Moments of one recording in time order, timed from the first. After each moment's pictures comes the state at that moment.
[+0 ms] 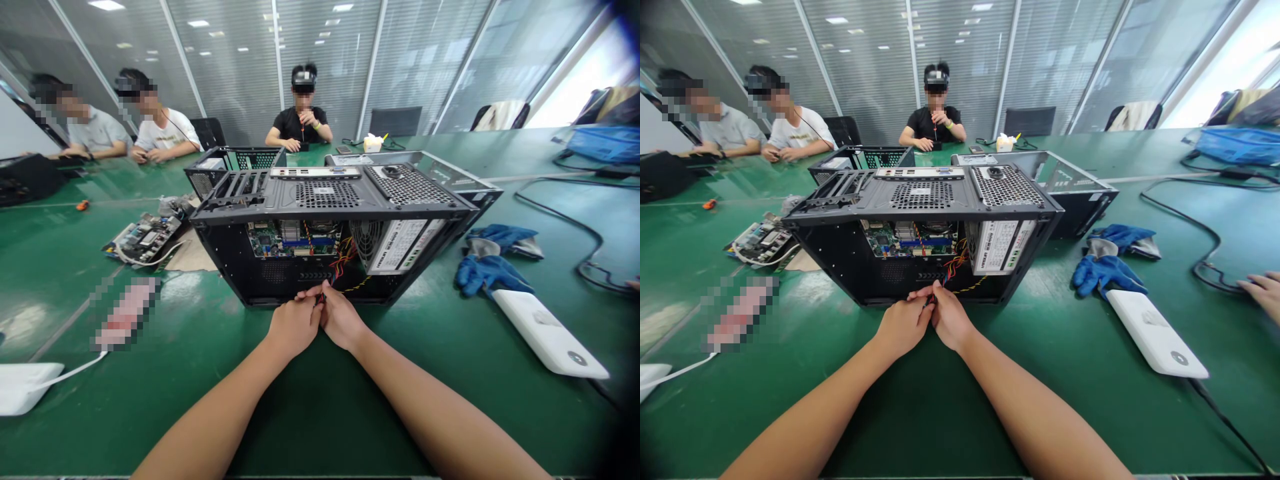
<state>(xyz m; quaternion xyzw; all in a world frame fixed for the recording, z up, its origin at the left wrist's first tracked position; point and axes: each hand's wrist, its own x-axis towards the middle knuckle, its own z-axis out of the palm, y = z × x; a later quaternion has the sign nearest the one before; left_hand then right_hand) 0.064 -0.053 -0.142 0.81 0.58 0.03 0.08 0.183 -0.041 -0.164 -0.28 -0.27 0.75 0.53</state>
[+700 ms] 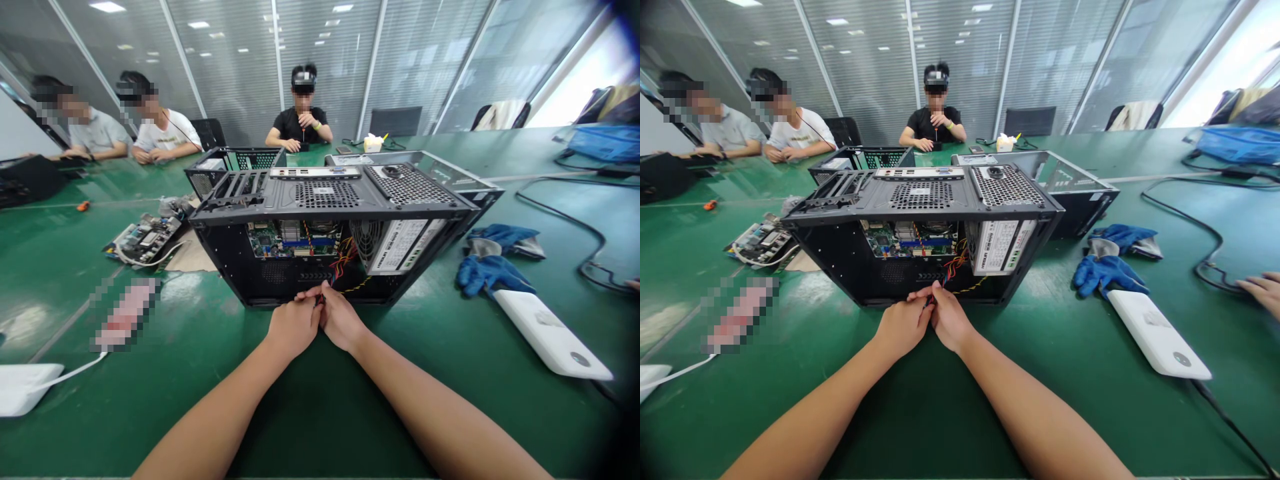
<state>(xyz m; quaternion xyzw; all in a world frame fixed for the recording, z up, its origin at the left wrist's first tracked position) 0.064 -0.053 -0.143 0.81 0.58 0.02 0.05 0.182 -0.041 -0.166 -0.28 -0.28 0.74 0.54</state>
